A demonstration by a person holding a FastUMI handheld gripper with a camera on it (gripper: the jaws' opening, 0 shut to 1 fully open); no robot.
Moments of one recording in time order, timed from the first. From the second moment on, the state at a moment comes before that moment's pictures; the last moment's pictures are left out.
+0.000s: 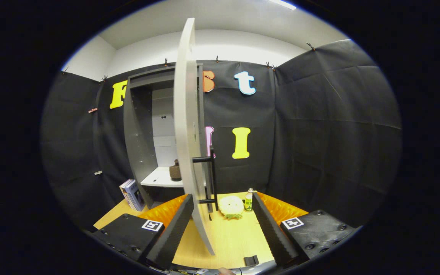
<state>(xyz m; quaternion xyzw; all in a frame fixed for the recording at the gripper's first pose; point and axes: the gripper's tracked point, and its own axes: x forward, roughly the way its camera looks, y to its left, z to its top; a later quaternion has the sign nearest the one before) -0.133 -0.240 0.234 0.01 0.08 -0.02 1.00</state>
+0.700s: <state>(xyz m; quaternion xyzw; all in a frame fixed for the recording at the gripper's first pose) -0.082 -0.242 0.234 0.02 0.07 0.03 1.00</state>
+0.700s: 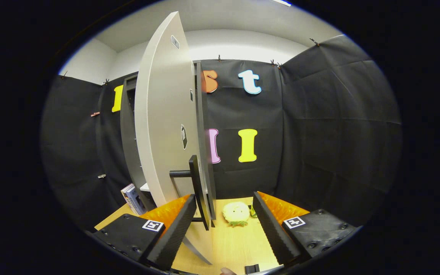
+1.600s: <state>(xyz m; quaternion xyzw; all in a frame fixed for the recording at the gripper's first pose) -0.084 -0.151 0.223 0.03 0.08 0.04 1.00</state>
